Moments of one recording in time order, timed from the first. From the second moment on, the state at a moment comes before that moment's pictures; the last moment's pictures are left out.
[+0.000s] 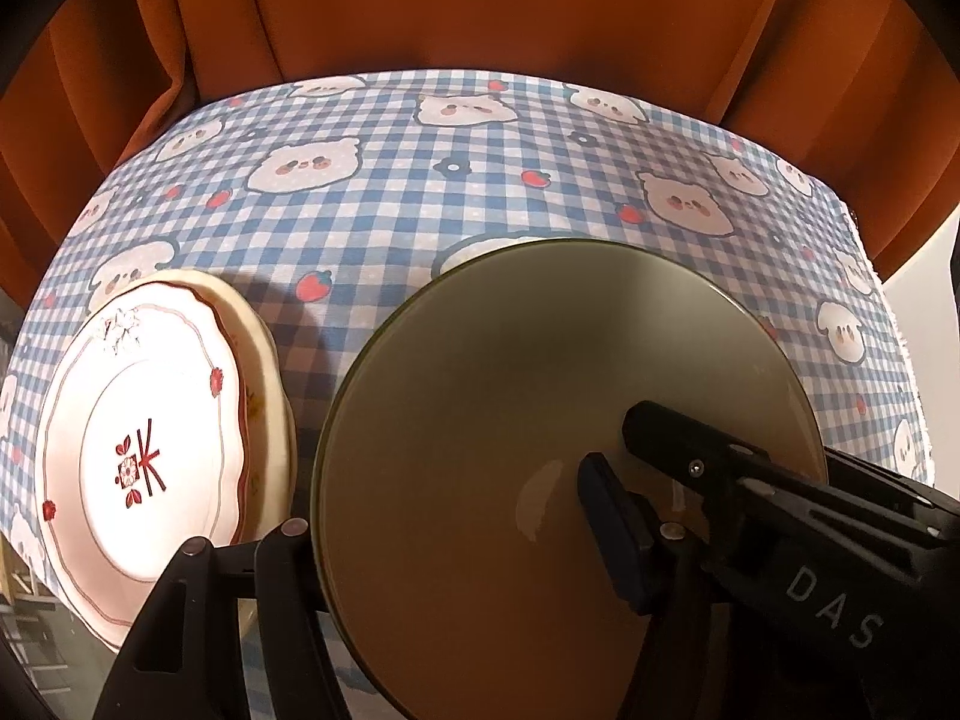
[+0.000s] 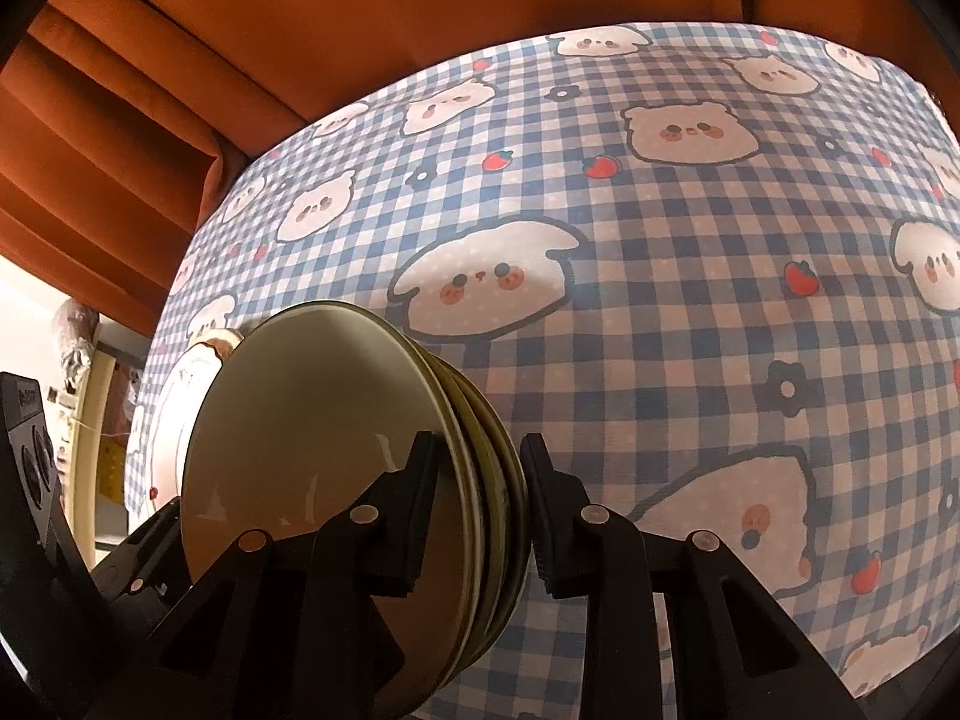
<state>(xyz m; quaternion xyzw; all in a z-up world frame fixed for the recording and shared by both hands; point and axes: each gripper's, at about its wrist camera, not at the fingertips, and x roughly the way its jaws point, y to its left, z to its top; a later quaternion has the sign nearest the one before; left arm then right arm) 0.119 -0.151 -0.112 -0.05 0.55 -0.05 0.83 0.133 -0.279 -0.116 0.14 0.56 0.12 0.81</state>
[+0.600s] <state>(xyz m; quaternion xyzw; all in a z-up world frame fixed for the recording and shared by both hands) 0.106 -0.150 -0.098 -0.07 0.56 -0.06 0.82 0.118 -0.276 -0.102 0.11 0.56 0.12 0.81</state>
